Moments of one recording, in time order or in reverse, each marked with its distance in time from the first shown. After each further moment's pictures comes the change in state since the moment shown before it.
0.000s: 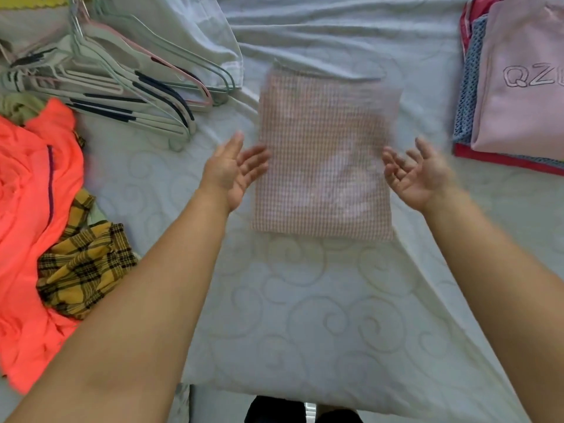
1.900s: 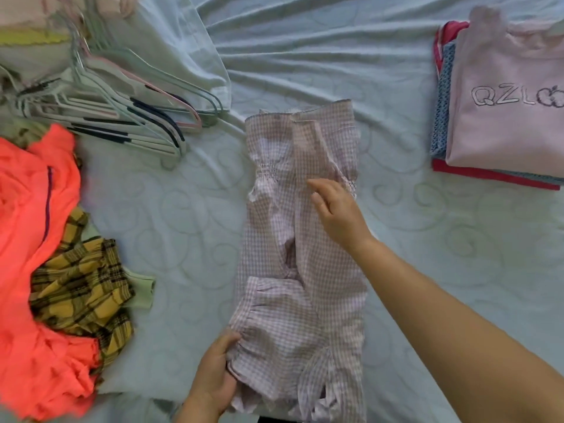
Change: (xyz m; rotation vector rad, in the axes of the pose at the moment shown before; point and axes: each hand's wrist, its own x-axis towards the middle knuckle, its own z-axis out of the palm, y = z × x) left_hand -0.151 -0.187 -0.081 -0.314 0.152 -0.407; right_hand -0.001 0.074 0.025 -1.176 -0.289 -0.791
